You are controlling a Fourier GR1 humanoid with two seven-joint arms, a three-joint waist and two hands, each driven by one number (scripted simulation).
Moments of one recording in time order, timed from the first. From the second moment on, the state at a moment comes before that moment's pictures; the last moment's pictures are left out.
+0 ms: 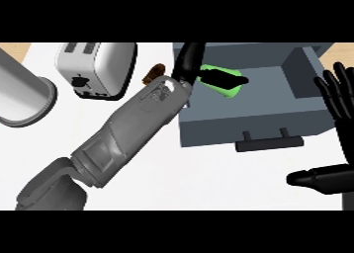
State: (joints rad) left arm -1.27 0.00 -0.65 -0.47 0.60 0.51 -0.32; right arm -0.13 -0.17 -0.18 -1.88 -0.16 0.29 -0.04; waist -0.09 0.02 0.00
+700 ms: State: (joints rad) left arm -1.25 0.05 -0.55 -0.61 0.67 0.51 -0.34; right arm -0.02 -0.29 -0.13 -2.02 -0.11 0.44 0.01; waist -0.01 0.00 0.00
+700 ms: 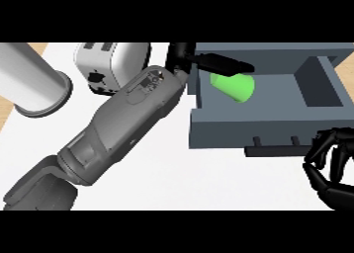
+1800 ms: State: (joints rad) left arm -0.80 0.41 -0.42 -1.18 0.68 0.41 -0.20; right arm -0.15 -0.29 0.16 -1.71 0.62 0.21 -0.10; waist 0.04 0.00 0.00
